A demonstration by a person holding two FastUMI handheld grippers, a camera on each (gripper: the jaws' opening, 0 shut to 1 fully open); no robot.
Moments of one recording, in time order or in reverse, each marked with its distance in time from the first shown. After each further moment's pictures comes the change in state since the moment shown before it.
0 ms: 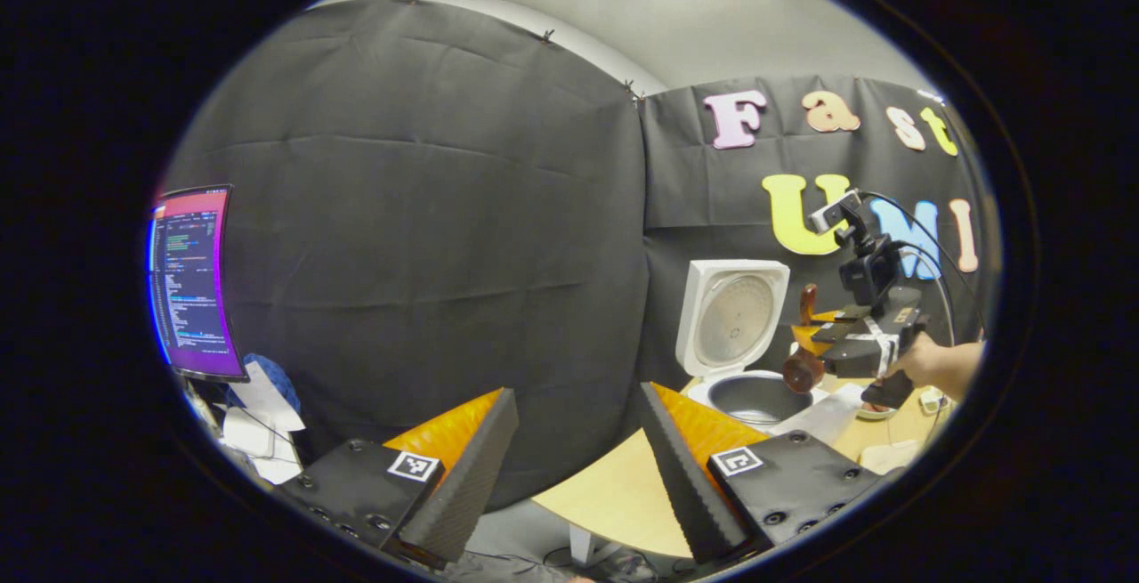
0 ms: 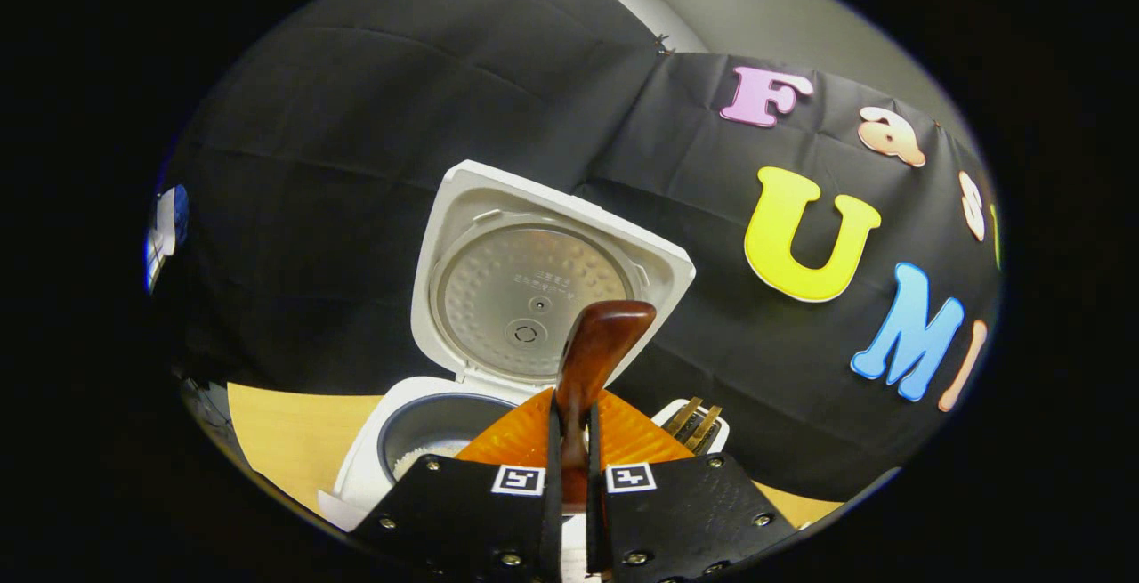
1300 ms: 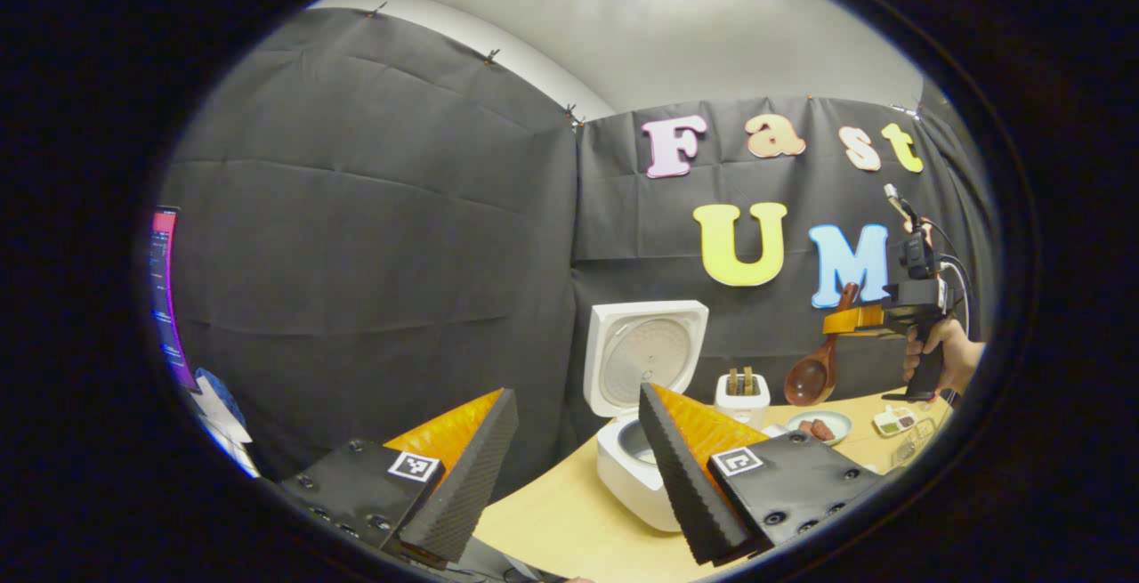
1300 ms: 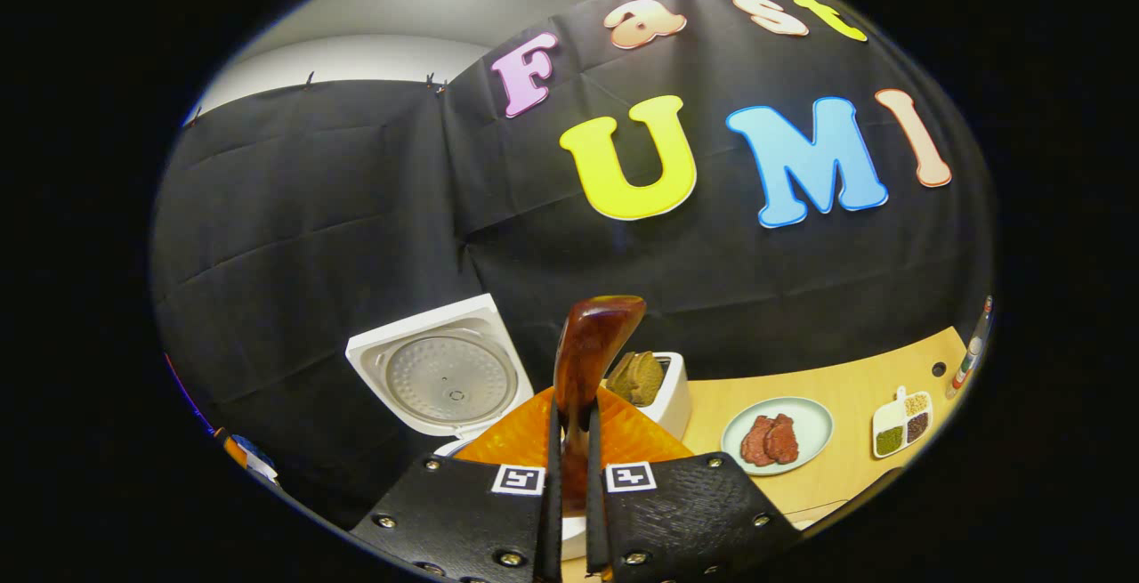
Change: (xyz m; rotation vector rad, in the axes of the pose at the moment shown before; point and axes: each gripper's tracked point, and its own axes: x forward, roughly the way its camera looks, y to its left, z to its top) left arm 0.010 -0.121 0.052 -0.008 -0.095 -0.211; right arm -0.115 -0.168 -0.027 0.766 -0.005 -0.103
